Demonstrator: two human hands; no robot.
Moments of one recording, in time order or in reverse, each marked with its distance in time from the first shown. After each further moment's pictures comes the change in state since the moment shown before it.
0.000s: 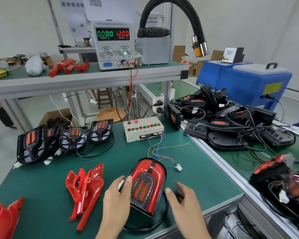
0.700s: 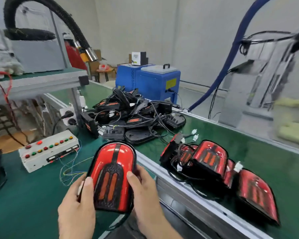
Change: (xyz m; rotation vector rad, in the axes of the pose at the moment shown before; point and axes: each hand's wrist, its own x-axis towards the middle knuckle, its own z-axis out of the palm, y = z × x) left_hand -0.067 0.091 0.094 -0.153 -0.103 0.234; right_hand -0.029 -0.039 -0.108 0.699 0.206 -0.033
